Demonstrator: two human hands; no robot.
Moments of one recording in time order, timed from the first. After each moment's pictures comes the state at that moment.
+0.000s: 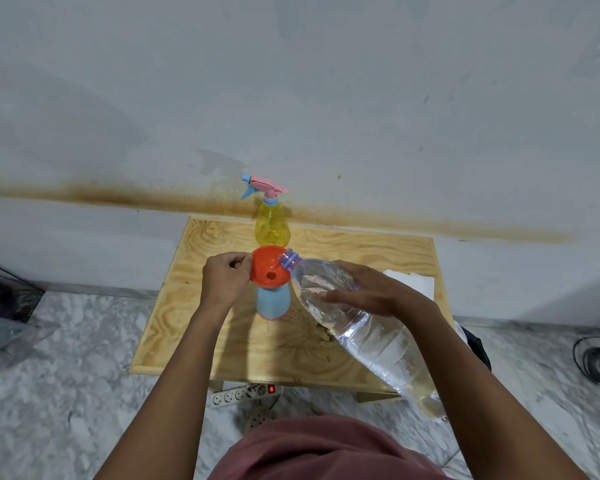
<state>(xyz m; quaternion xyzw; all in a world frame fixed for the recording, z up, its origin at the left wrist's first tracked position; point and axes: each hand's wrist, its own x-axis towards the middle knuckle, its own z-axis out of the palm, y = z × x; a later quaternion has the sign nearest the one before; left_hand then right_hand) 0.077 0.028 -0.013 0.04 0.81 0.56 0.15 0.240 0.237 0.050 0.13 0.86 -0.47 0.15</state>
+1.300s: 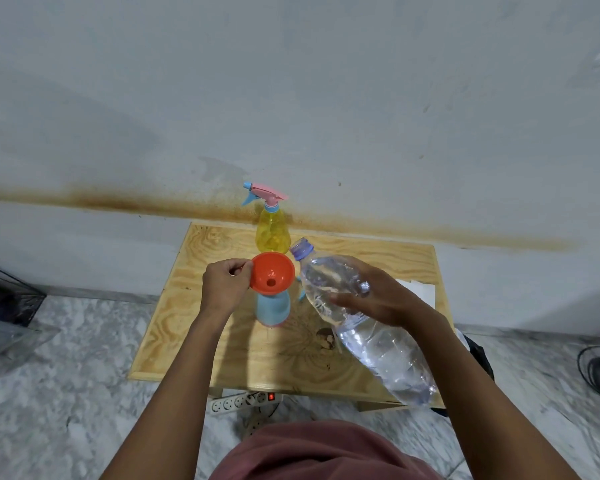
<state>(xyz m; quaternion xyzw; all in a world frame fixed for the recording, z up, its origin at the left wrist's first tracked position) 0.079 0.028 -0.009 0.04 0.81 0.56 0.15 0.251 0.245 0.053 0.11 0.88 -0.47 0.05</state>
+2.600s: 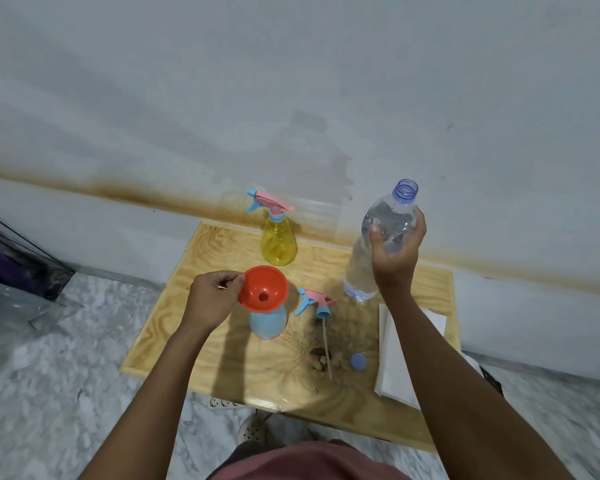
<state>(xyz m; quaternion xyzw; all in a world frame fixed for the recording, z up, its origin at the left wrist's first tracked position) 0.087 0.028 0.005 0.02 0.82 0.55 0.15 0.167 0.314 0.005 0.26 0.70 -0.52 -0.40</state>
